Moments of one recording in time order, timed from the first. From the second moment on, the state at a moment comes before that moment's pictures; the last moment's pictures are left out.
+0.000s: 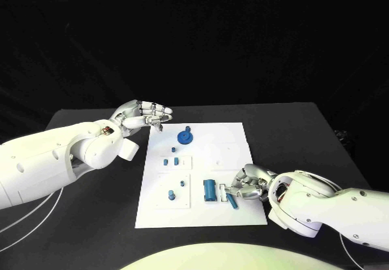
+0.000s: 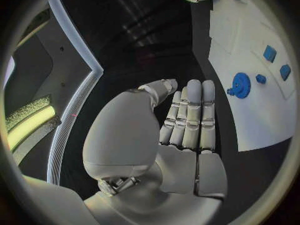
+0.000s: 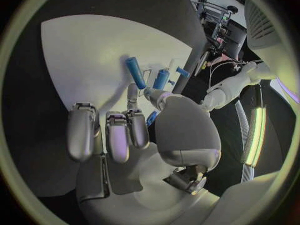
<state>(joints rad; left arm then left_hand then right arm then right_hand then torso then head) 1.16 -0.89 -0.01 1.46 -0.24 -0.11 0.25 1.42 -0.18 0.55 0.03 0.29 0.83 0.22 0.25 0.30 0.91 0.15 0.40 0.14 1.05 0.07 1.07 0.46 0.17 0.84 0.16 0.99 0.75 1.06 -0.98 -0.20 1.91 -1.16 -0.39 -0.55 1.05 -0.15 0.54 0.20 0.13 1.05 0.05 0.37 0.68 1.47 -0.02 1.43 1.31 1.46 -0.08 1.55 1.31 0.06 1.47 0.03 1.31 1.31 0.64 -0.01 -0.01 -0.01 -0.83</state>
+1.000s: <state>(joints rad) 1.16 -0.89 -0.01 1.46 -0.25 -0.11 0.24 1.42 -0.18 0.55 0.03 0.29 0.83 0.22 0.25 0.30 0.91 0.15 0.40 0.14 1.05 0.07 1.07 0.46 0.17 0.84 0.16 0.99 0.75 1.06 -1.05 -0.20 1.93 -1.23 -0.41 -0.54 1.12 -0.26 0.42 0.16 0.13 0.99 0.09 0.29 0.64 1.47 0.01 1.38 1.31 1.46 -0.06 1.55 1.31 0.06 1.46 0.05 1.28 1.31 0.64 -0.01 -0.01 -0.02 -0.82</state>
